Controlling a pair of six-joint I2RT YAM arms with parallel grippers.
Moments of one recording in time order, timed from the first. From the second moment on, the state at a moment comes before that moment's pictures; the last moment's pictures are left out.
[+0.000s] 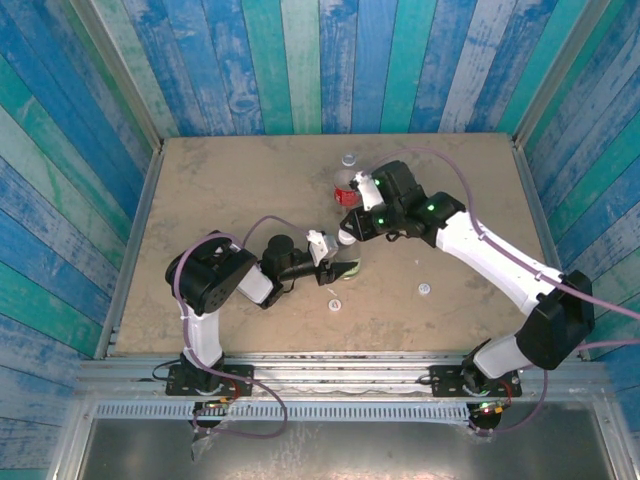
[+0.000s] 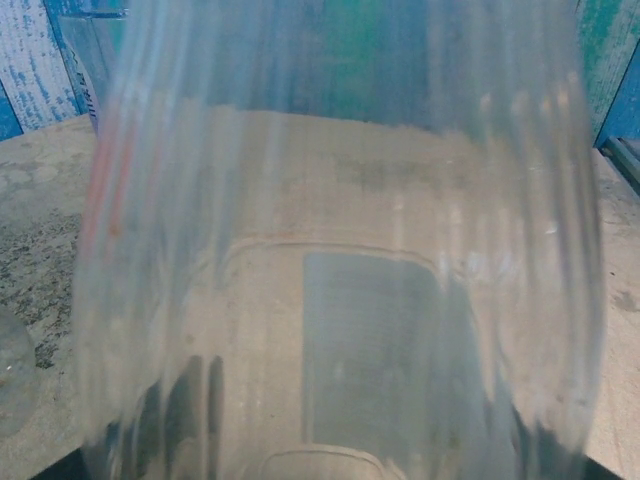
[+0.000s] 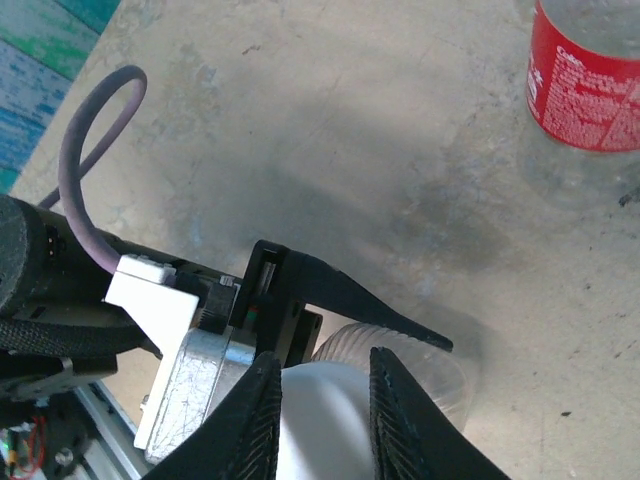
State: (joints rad) left arm -0.63 1.91 0.50 1.28 0.63 0.07; right arm 0.66 1.47 1.28 -0.62 -0.27 0.30
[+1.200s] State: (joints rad) left arm -0.63 1.91 0.51 1.27 0.67 0.05; right arm 0.68 1.40 1.21 -0.59 -0.28 0.34
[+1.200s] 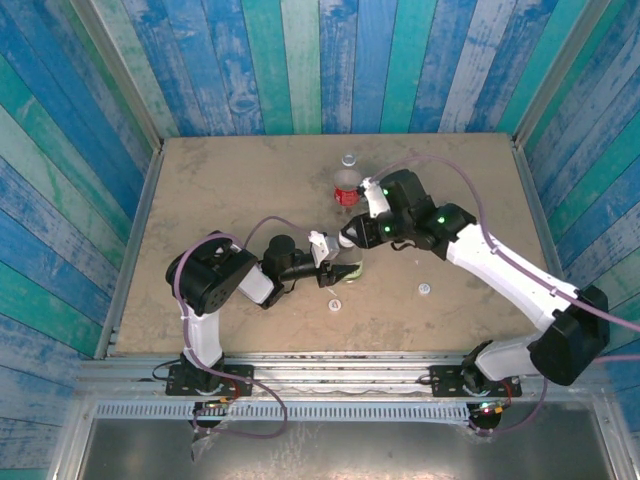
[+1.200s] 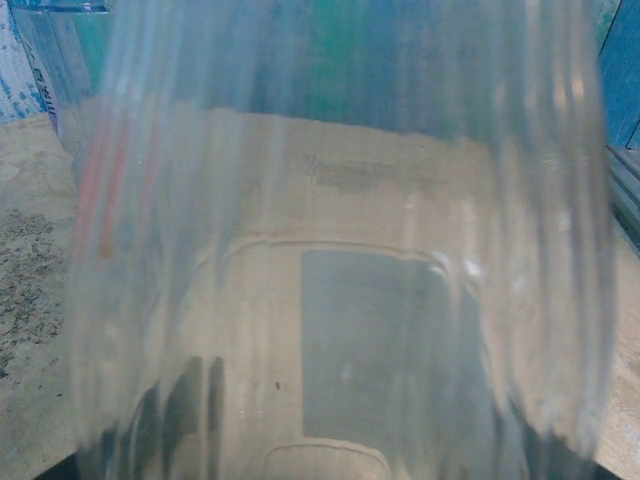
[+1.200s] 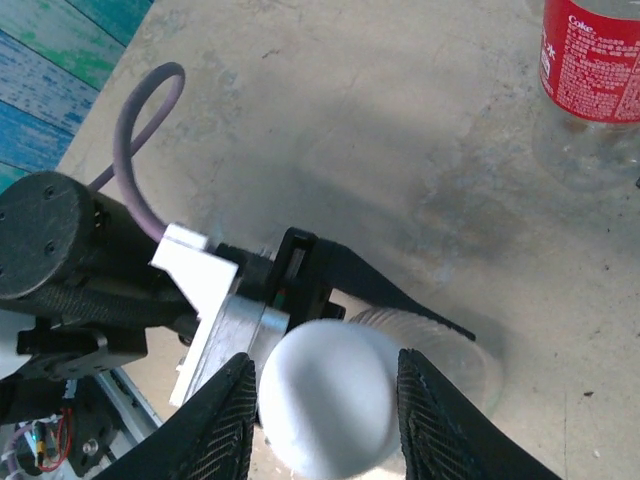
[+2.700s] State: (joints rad) left arm -0.63 1.66 0.61 0.68 0.83 0.34; right arm 0.67 1.44 1.57 -1.12 -0.37 -0.84
